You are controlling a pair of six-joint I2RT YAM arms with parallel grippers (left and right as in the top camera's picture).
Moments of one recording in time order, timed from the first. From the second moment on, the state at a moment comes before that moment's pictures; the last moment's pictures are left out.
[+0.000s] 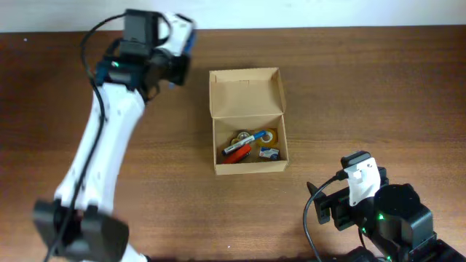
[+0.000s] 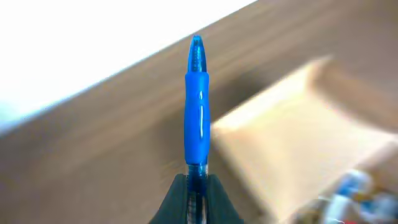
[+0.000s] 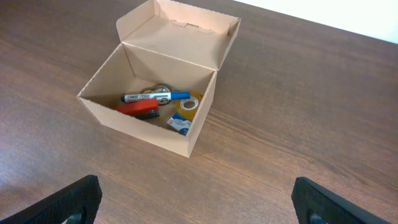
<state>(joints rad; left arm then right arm) -0.22 1.73 1.73 -0.77 0.16 0.28 0.51 0.57 0.96 -1.02 0.10 0.06</state>
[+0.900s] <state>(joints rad) -0.51 1.72 1.36 -0.72 0.30 0.85 0.51 0.57 0.96 -1.02 0.10 0.06</state>
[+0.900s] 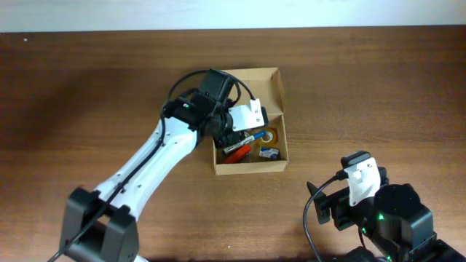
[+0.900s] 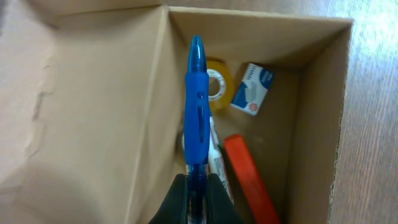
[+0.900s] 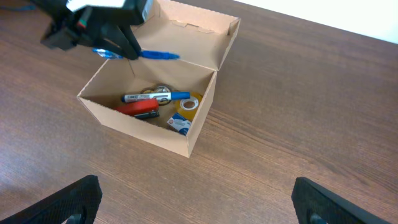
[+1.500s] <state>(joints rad) -0.51 1.88 1.36 -0.66 0.35 0.94 0.51 0.57 0.96 -1.02 0.10 0.06</state>
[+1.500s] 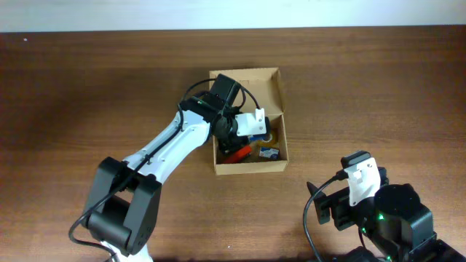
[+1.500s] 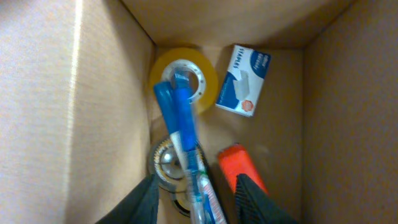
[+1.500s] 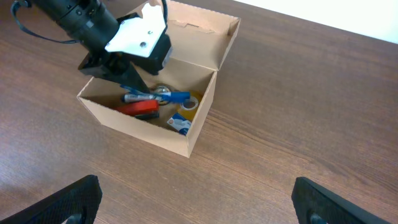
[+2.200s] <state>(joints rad) -0.51 1.56 1.40 -0.73 0.36 0.57 0.51 0.57 0.96 -1.02 0.10 0.06</state>
